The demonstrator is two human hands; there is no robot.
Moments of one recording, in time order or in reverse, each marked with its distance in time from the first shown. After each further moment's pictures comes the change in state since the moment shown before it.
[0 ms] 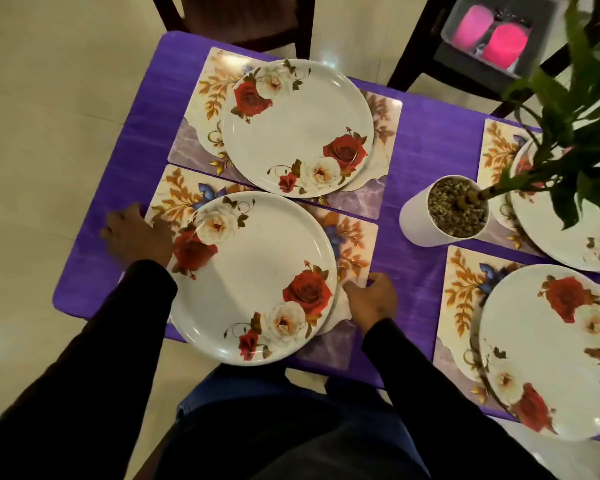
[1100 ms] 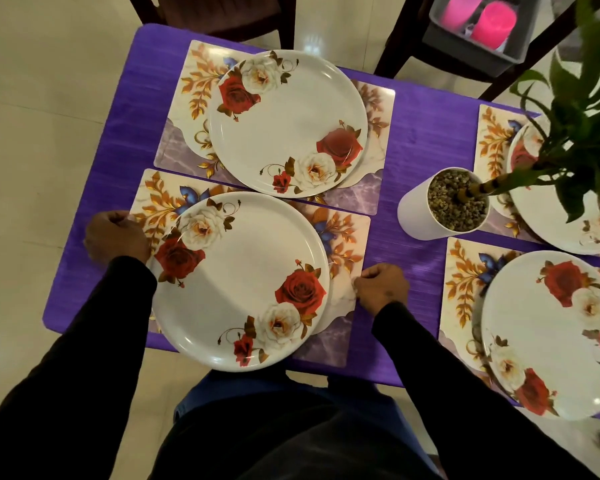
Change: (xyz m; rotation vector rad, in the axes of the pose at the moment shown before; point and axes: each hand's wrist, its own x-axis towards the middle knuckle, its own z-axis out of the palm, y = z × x) left_hand 0.048 -0.009 0.018 -0.247 0.068 -0.188; right_hand 0.025 -0.011 -0.004 -0.127 0.030 0.045
